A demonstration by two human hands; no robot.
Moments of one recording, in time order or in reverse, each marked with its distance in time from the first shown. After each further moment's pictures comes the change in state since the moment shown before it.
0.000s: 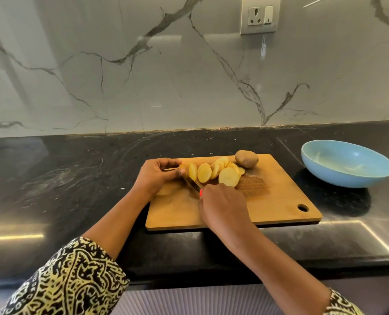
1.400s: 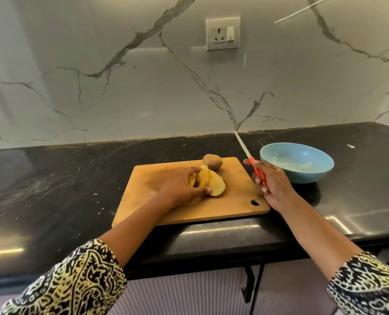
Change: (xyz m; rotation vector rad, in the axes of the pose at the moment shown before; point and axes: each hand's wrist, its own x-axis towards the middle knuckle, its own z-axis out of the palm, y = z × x) left_hand -0.025 0.062 0.108 0.585 -0.284 0.072; right_hand -0.002 0.196 -0.012 1.565 0.221 0.346
